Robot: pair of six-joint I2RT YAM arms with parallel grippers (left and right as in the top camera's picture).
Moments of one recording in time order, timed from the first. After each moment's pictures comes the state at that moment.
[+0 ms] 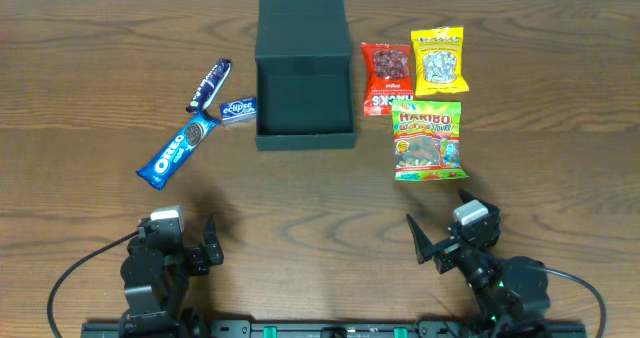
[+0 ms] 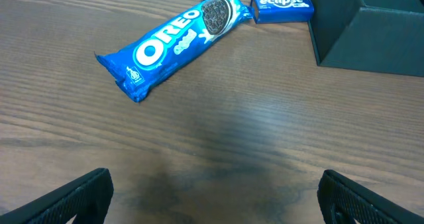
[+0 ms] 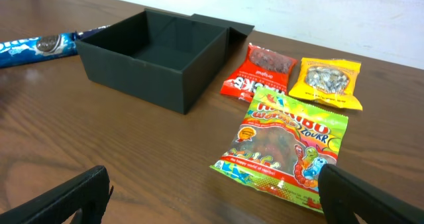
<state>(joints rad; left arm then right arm) 0.12 0.01 0.16 -0.72 0.07 -0.04 0.21 0.00 0.12 -0.38 -0.24 -0.08</state>
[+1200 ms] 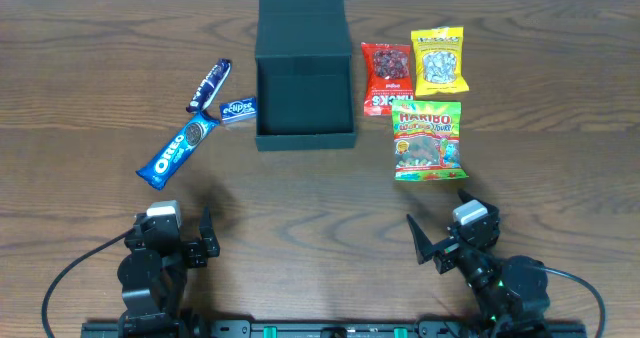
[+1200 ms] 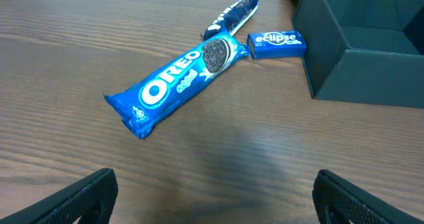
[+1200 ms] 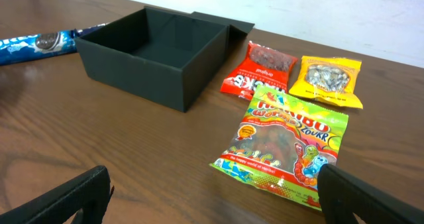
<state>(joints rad) 0.12 0.01 0.16 -0.61 0.07 -0.03 0.21 0.01 0.12 -0.38 -0.24 -0.09</state>
